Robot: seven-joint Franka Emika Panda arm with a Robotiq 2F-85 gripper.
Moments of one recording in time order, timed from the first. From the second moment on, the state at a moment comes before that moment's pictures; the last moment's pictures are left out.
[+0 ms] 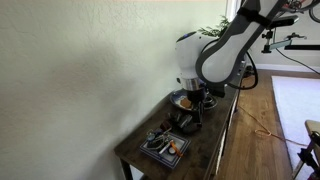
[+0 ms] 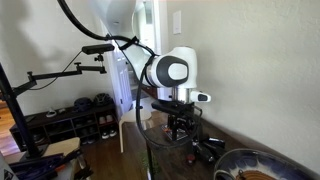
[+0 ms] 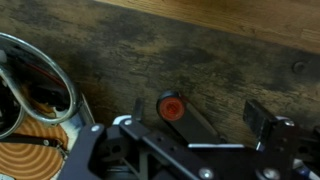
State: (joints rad) arm 0.01 0.40 -0.04 -2.19 -0.26 2.47 -0.05
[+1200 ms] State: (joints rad) arm -0.06 0.61 -0.04 -2.09 -0.28 2.66 -0.30
